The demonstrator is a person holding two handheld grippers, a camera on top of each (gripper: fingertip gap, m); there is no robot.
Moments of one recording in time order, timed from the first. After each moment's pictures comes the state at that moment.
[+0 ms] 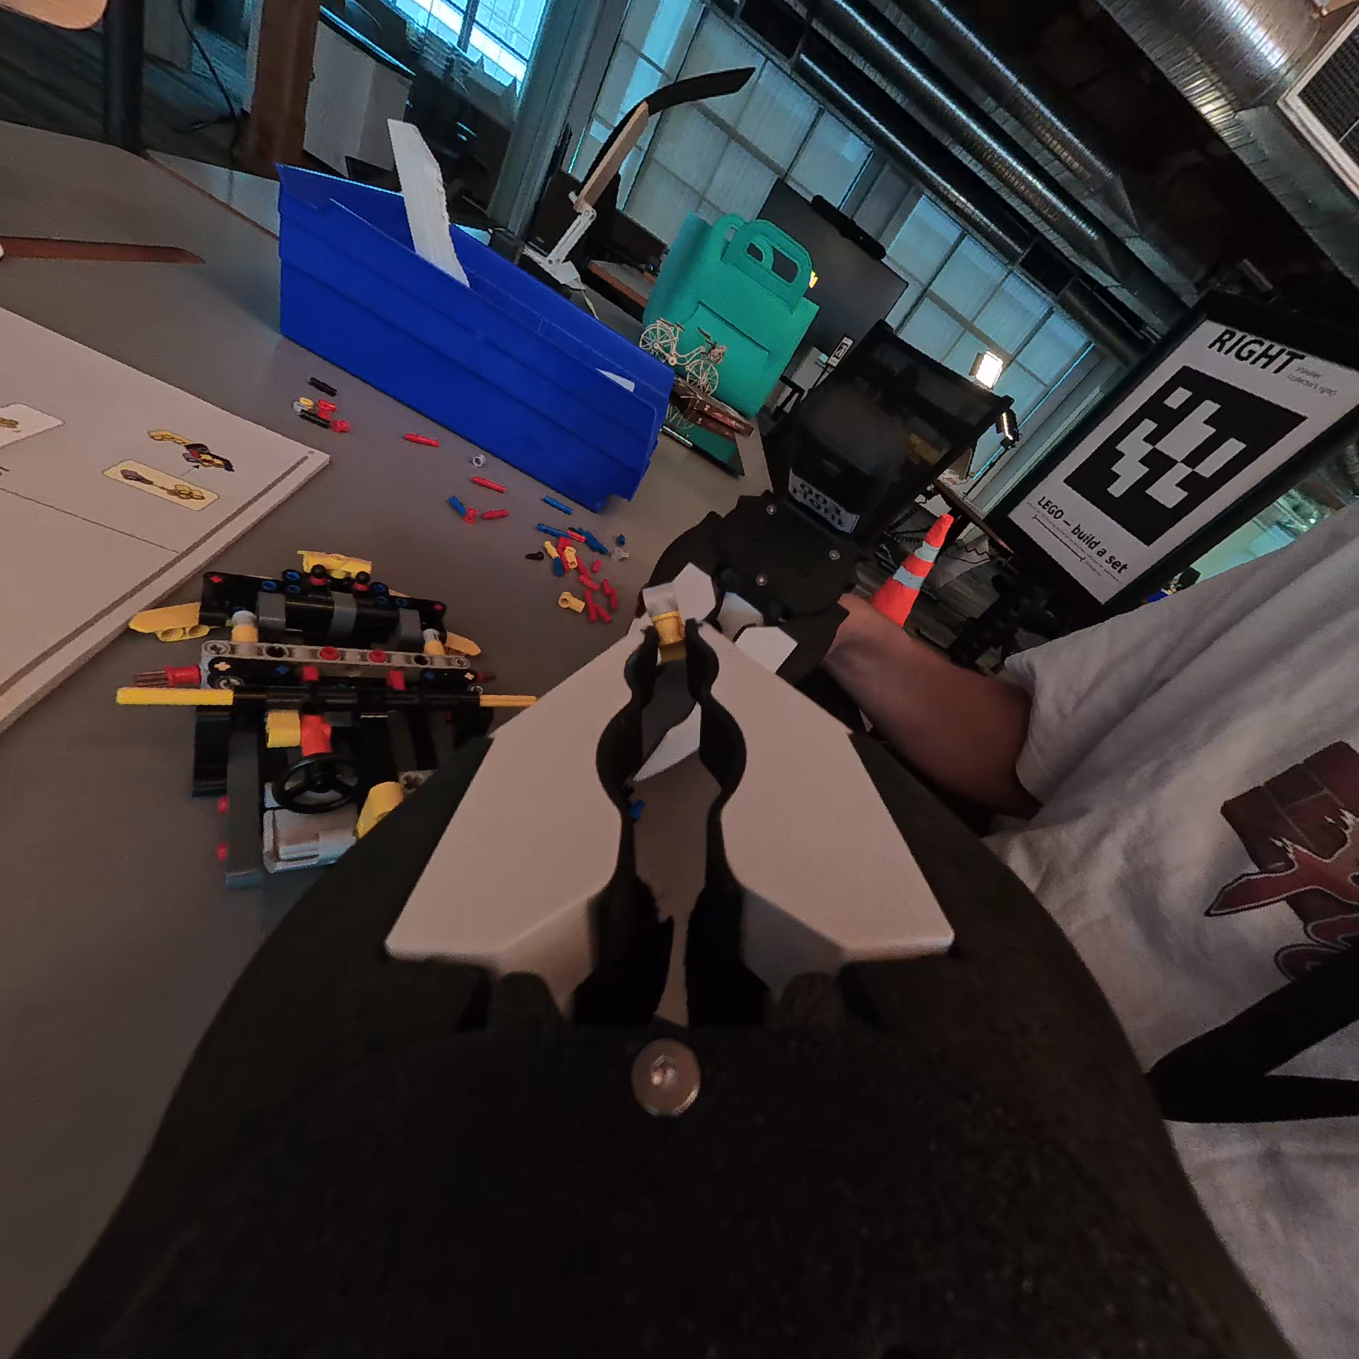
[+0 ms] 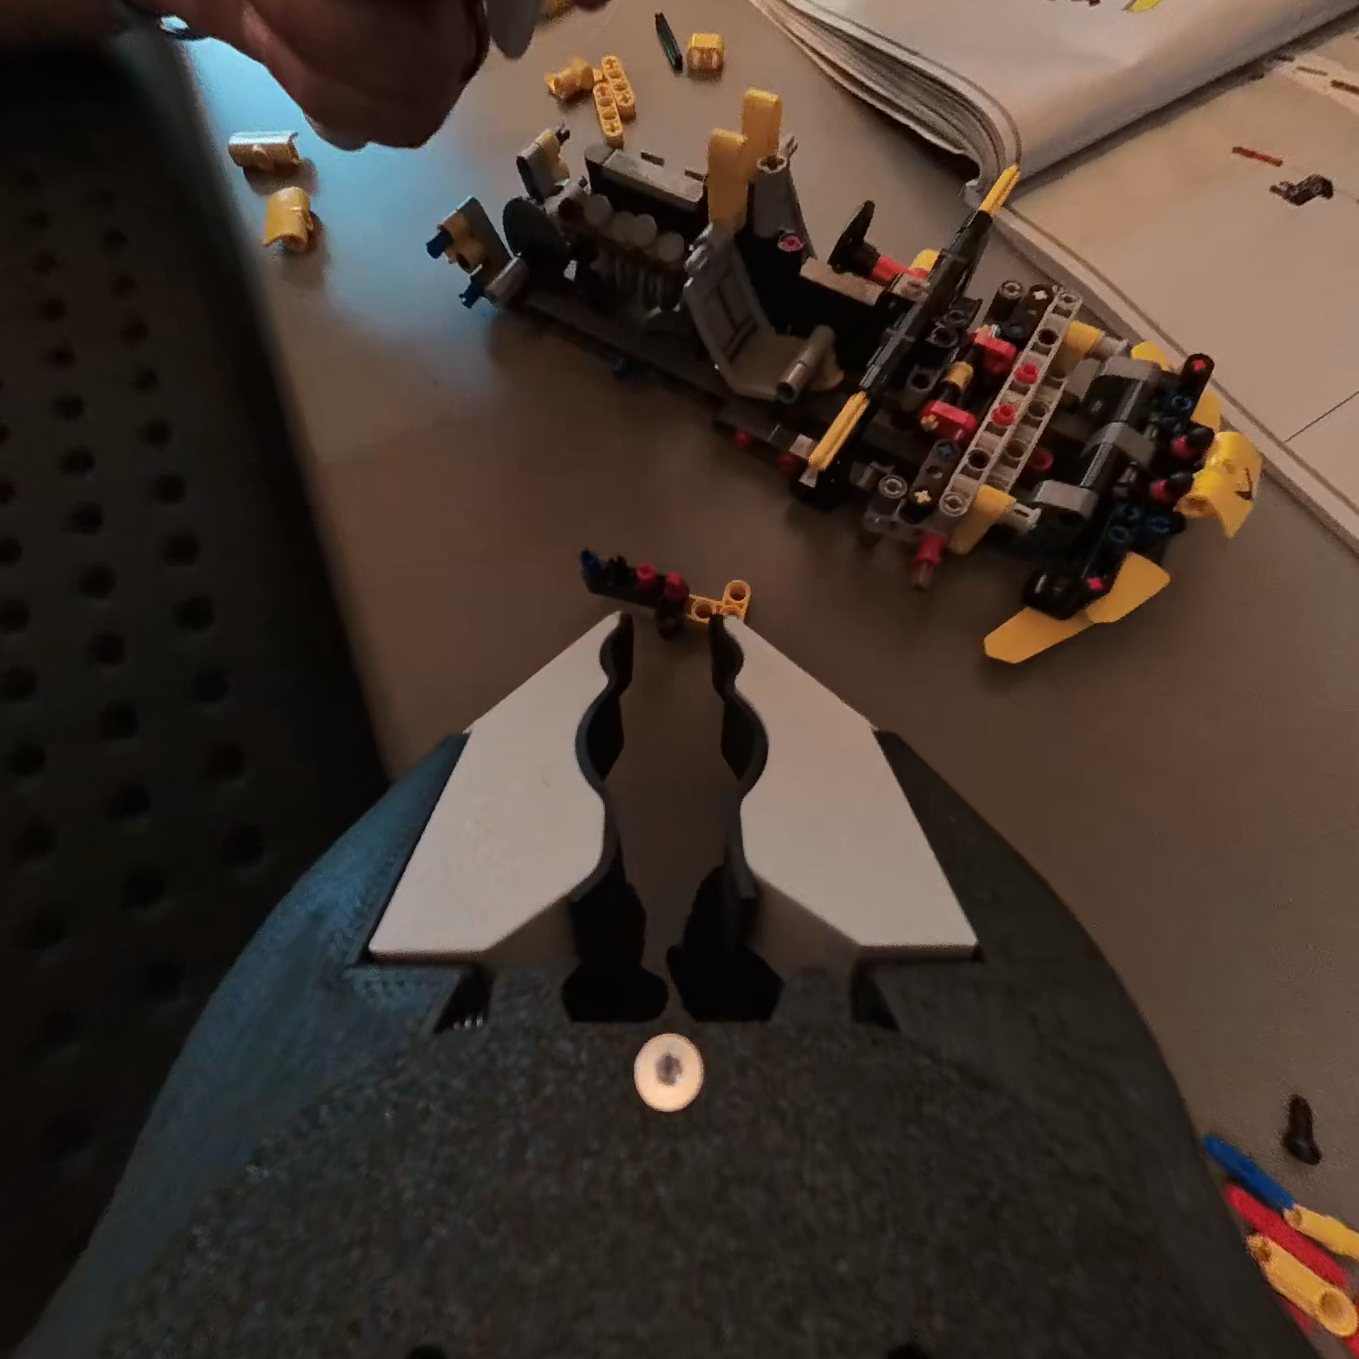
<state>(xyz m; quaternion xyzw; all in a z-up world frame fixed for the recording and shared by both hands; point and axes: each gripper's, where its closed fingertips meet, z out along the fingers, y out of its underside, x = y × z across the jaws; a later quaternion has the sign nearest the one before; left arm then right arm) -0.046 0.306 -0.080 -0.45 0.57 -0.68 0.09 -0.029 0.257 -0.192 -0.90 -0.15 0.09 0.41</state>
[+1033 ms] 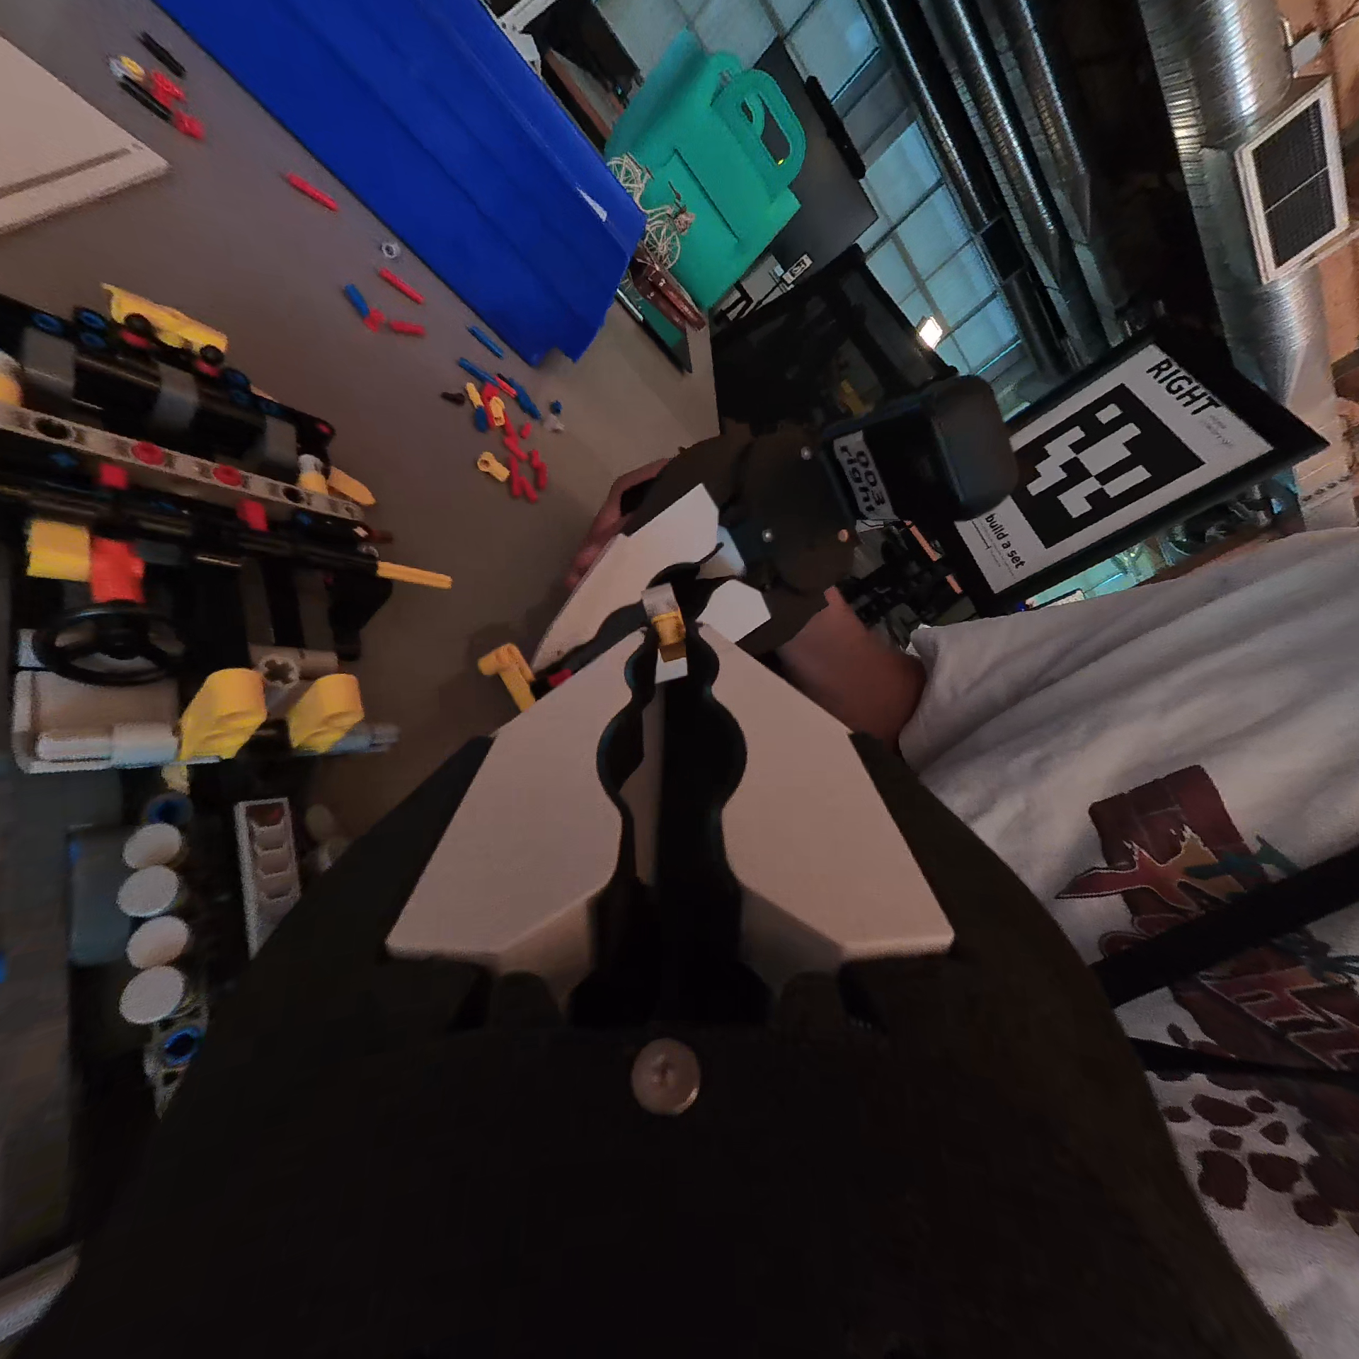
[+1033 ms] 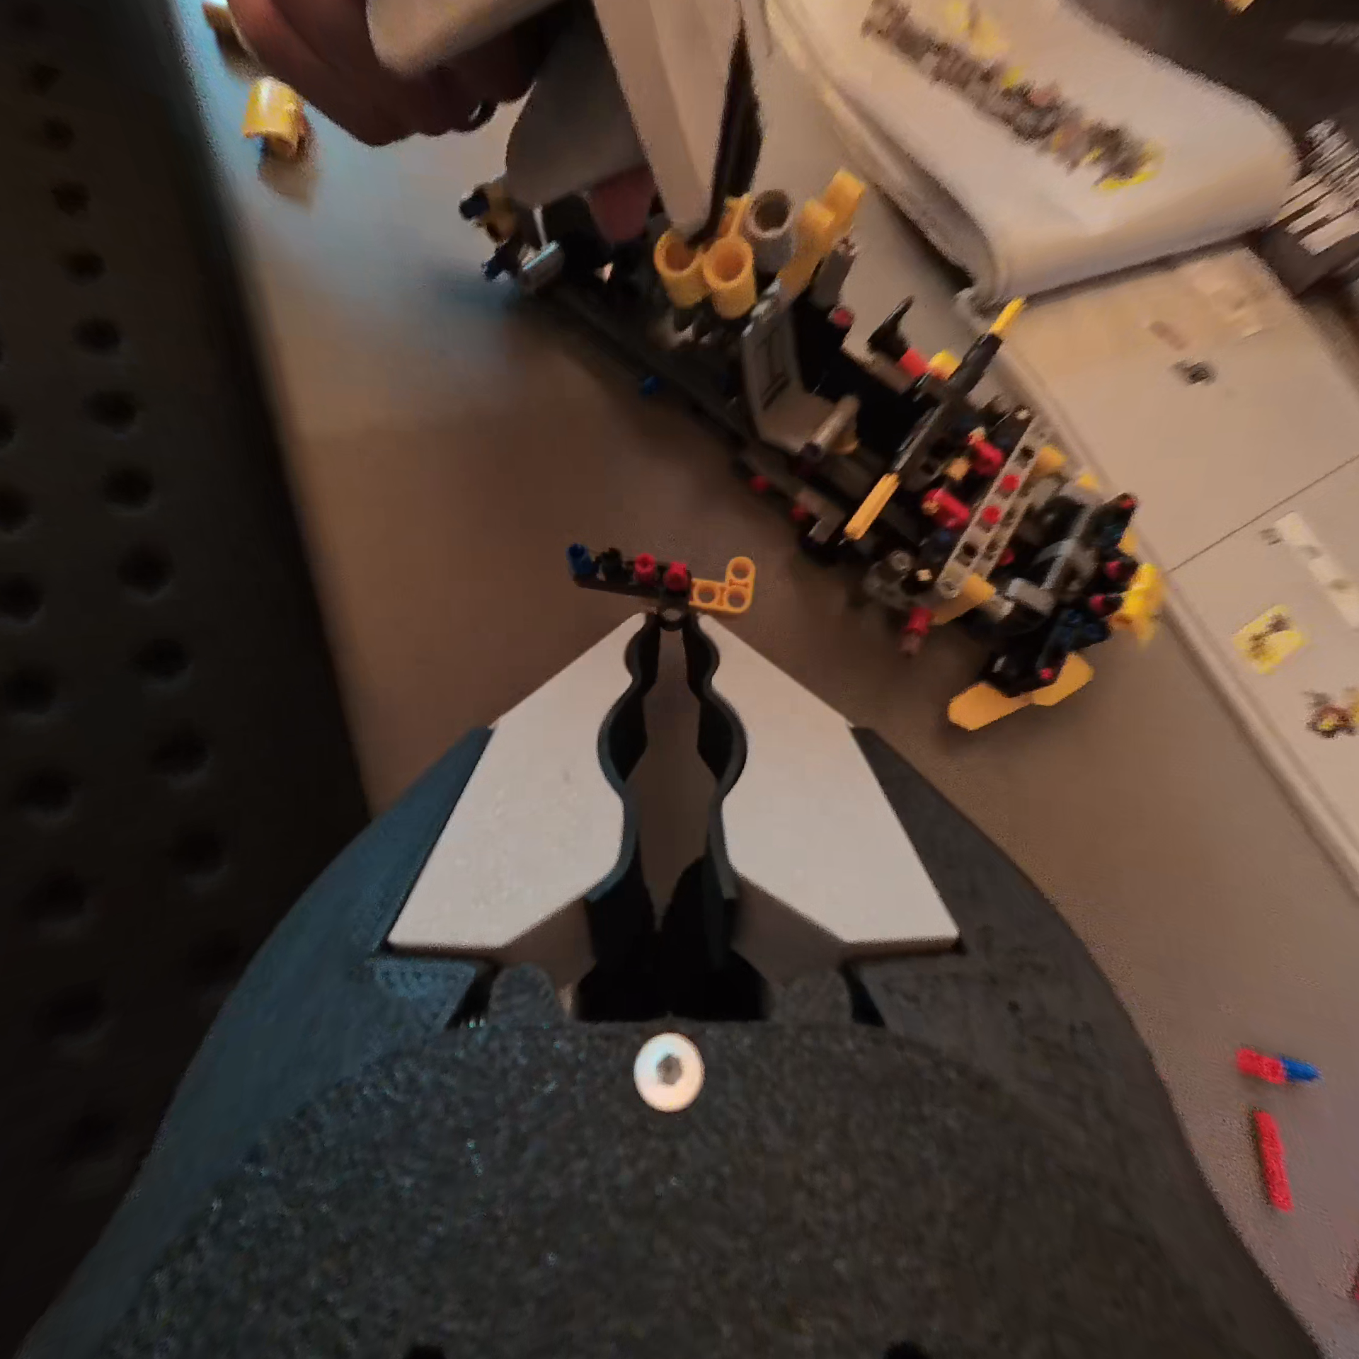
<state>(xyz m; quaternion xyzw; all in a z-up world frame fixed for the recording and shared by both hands) -0.053 0.278 -0.107 -0.50 0.56 -0.66 -0.06 -0.037 0.261 -0.187 -0.88 -0.23 -0.01 0.42</state>
